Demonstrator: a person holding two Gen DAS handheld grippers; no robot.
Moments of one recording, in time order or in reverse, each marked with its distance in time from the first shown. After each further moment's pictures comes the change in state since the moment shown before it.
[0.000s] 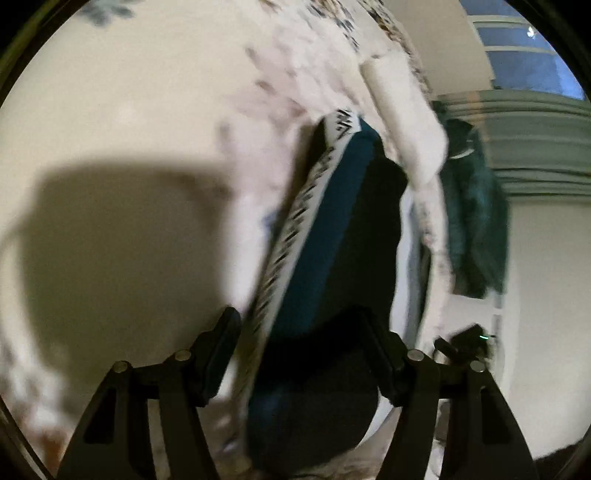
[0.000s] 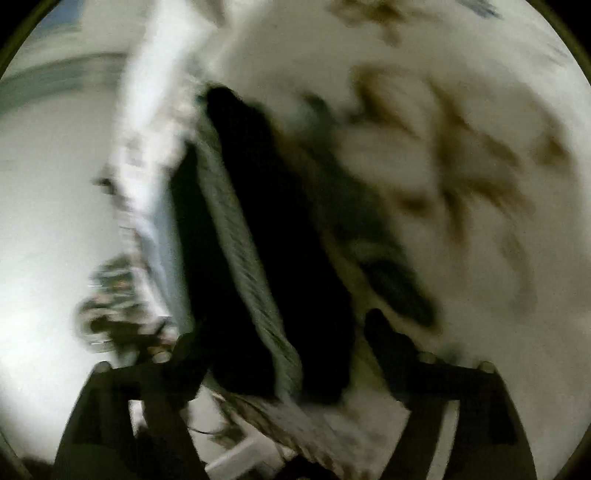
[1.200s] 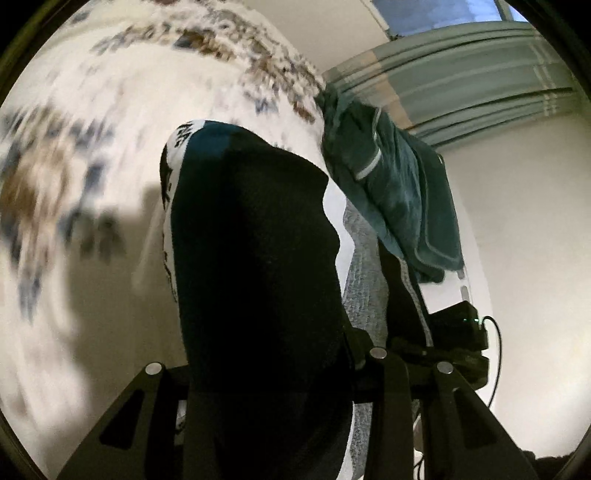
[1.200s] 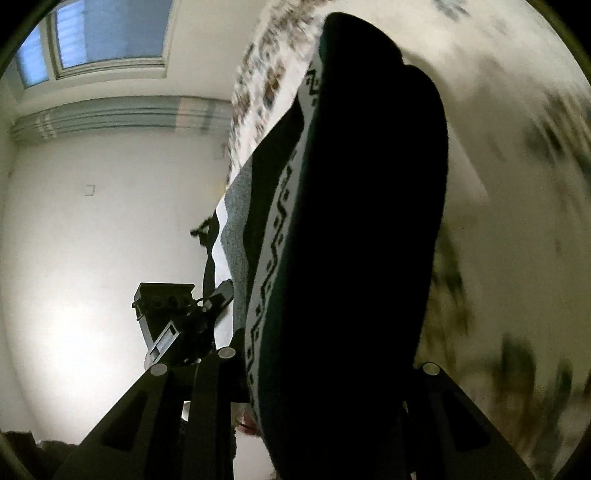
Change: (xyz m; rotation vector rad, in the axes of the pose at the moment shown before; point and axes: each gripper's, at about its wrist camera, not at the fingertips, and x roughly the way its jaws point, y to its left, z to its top) left arm 0.048 -0.212 0.263 0.426 0.049 -0.112; right arm 0.027 0.198 0.137 -0.109 -0.251 0.201
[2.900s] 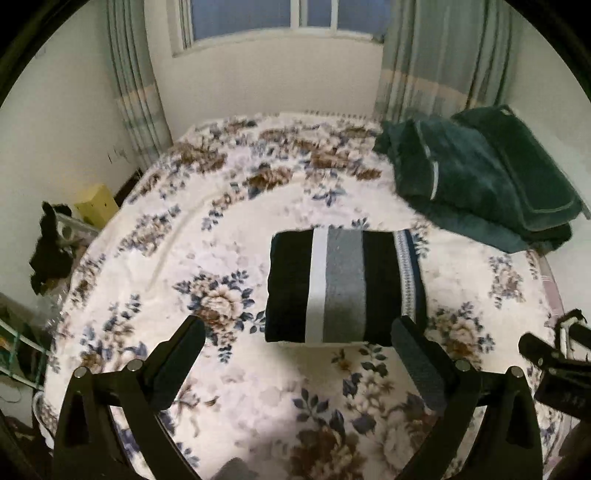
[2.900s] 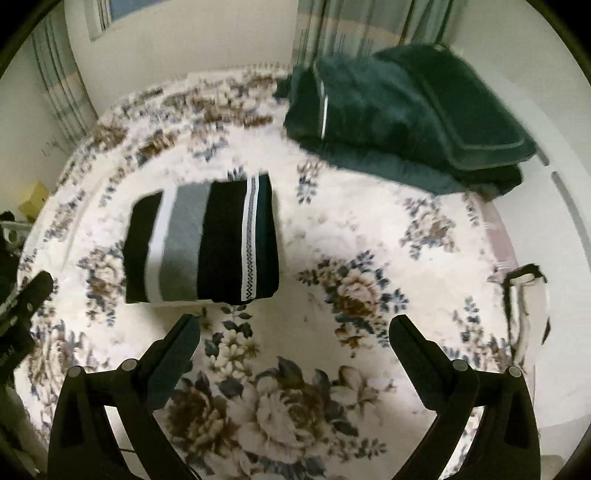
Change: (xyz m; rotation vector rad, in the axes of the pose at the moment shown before) left arm -0.112 -0.224 -0.054 0.410 -0.223 0.787; right arm -0.172 0.247 -0.098 -0.306 -0.394 -1.123
